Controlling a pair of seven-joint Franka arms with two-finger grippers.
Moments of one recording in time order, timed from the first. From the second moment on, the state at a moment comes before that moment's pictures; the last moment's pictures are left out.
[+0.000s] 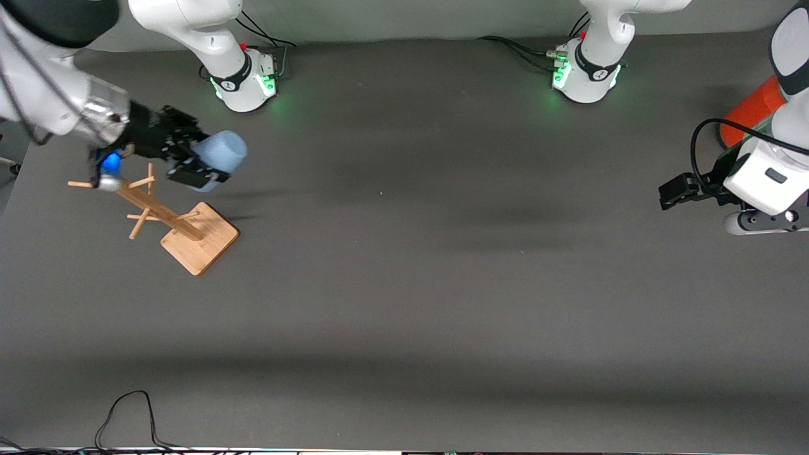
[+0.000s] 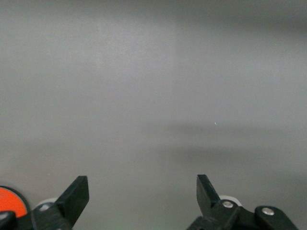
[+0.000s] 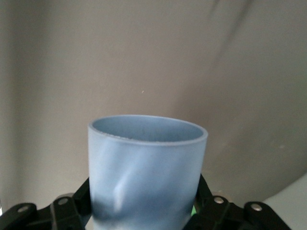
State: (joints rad) left arm -0.13 0.08 0.04 -1.58 0.00 1.62 -0.15; right arm 0.14 -0.13 0.09 -1.88 0.47 1.74 1.32
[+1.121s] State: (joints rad) left arm -0.13 0.18 0.03 -1.58 0.00 1.70 -0.15; right arm 0.35 0.57 0.65 -1.77 -0.42 2.26 2.53
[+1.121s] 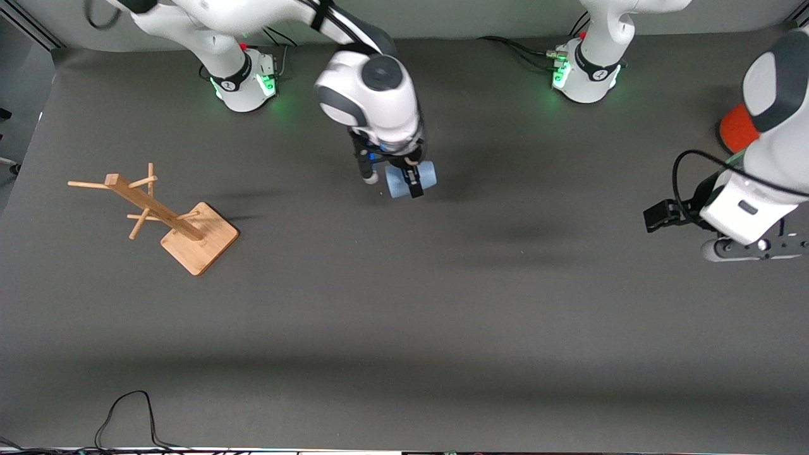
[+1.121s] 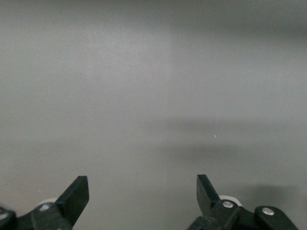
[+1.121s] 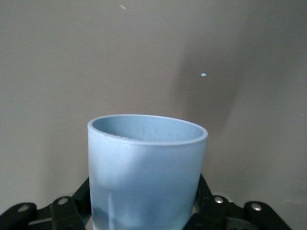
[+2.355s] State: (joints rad) left arm -0.17 0.30 0.02 -1.56 0.00 1.76 -0.15; right arm 0.38 0.81 0.65 -1.68 -0.66 2.23 2.69
